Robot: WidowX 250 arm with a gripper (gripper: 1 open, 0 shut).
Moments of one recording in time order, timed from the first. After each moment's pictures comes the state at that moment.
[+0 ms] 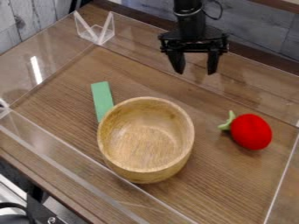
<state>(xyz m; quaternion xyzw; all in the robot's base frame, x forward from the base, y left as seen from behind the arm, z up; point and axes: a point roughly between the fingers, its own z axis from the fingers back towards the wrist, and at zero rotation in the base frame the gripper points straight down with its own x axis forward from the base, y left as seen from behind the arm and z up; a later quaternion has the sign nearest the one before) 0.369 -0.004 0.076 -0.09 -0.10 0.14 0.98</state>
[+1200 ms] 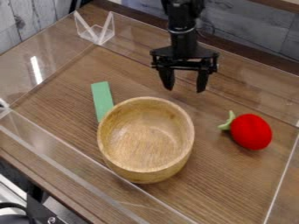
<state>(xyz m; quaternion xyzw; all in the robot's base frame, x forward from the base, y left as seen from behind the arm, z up) 0.350 0.003 0.044 -0.06 -0.04 0.15 0.99</state>
